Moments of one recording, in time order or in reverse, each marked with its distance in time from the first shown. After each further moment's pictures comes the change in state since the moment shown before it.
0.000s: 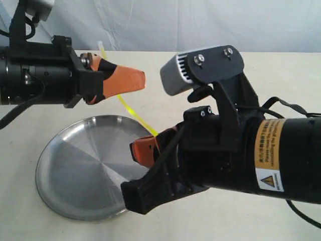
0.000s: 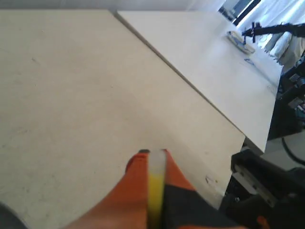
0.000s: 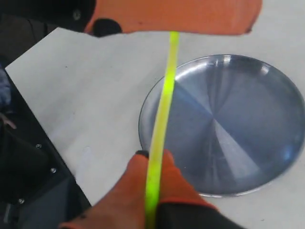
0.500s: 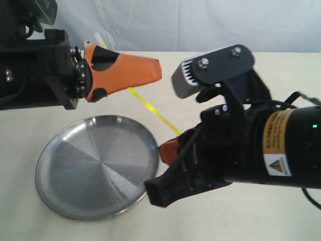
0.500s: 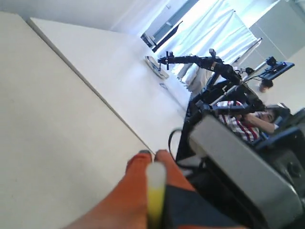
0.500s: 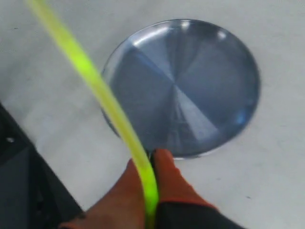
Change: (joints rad) left arm 0.000 0.004 0.050 -0.320 -0.263 0.102; right arm -0.040 0.011 -0.043 0.072 0.220 -0.129
